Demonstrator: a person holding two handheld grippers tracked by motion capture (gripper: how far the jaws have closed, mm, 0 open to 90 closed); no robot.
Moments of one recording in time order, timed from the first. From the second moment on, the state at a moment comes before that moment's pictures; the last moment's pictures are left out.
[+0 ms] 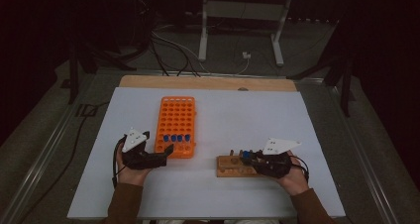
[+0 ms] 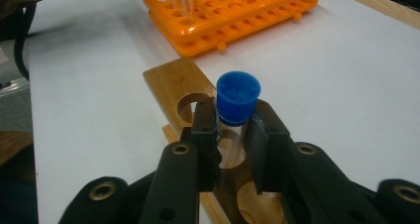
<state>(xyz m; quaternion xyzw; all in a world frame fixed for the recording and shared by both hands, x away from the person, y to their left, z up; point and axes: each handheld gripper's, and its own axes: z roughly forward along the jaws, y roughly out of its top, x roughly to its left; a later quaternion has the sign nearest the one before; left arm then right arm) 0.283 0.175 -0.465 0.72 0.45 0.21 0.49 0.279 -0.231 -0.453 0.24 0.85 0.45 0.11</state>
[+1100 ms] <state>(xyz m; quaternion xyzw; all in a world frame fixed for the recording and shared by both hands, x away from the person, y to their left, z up) 0.278 0.151 -0.438 0.72 0.41 0.21 0.52 0.277 -0.255 -0.406 0.24 0.80 0.53 0.11</state>
